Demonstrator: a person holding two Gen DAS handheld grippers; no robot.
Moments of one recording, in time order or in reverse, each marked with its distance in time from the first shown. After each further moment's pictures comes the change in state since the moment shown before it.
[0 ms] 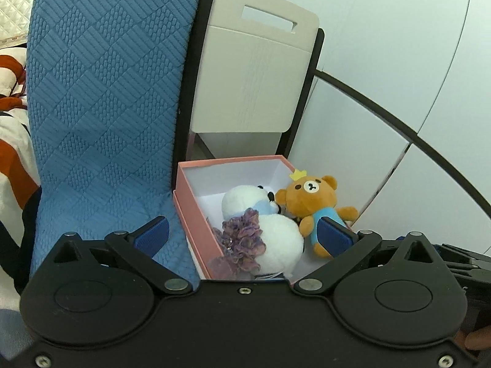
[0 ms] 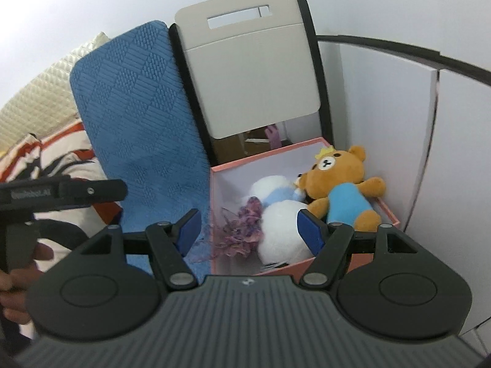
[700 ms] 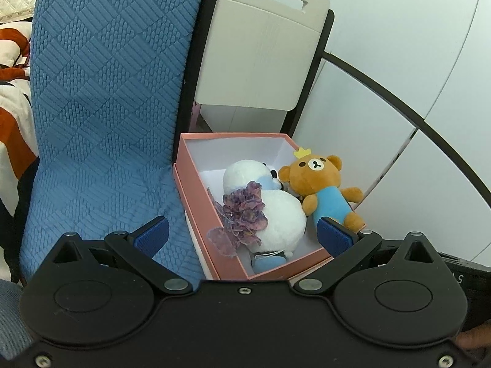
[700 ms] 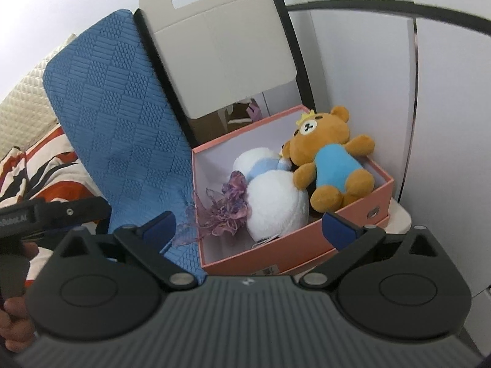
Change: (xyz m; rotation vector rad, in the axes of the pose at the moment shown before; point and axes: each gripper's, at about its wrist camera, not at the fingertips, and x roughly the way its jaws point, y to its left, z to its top) left arm 0.013 0.009 -0.026 -0.048 0.057 0.003; right arm 0.021 -0.019 -0.023 0.135 0.078 -0.025
